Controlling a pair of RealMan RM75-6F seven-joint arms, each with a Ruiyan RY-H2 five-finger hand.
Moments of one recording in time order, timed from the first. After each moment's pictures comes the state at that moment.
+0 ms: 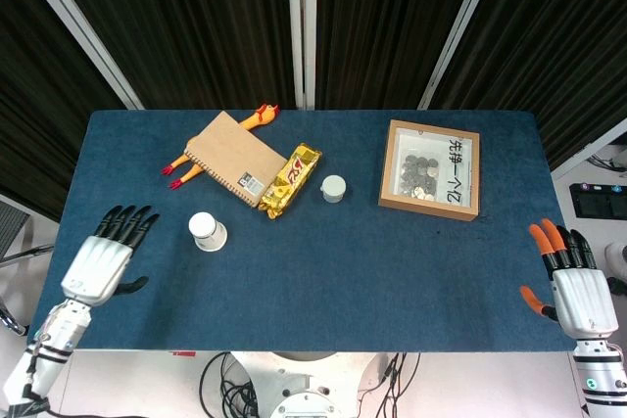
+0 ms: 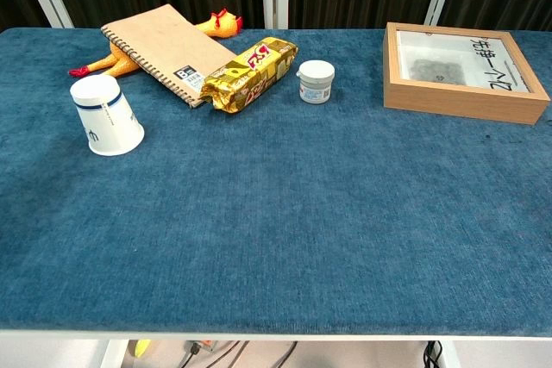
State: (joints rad) left arm -0.33 -1.10 -0.08 -1.75 1.57 1.22 0.26; right arm 0.06 -1.14 0.06 -1.62 -1.53 1.51 -0.09
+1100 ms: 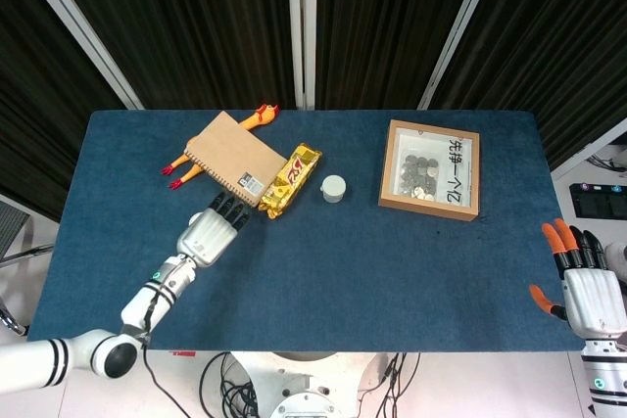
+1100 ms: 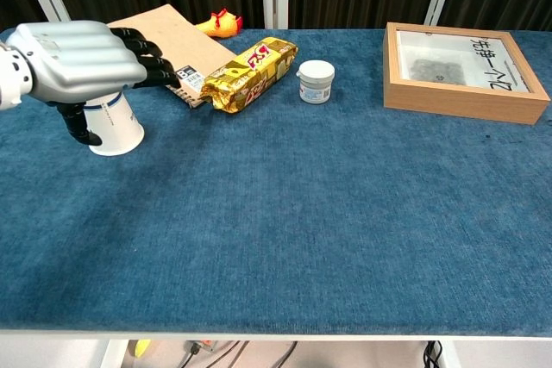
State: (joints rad) left arm -0.79 -1.36 -0.09 -1.71 1.00 0.92 1.13; right arm 0.06 -1.14 0.07 -1.59 -1.50 1.51 -0.06
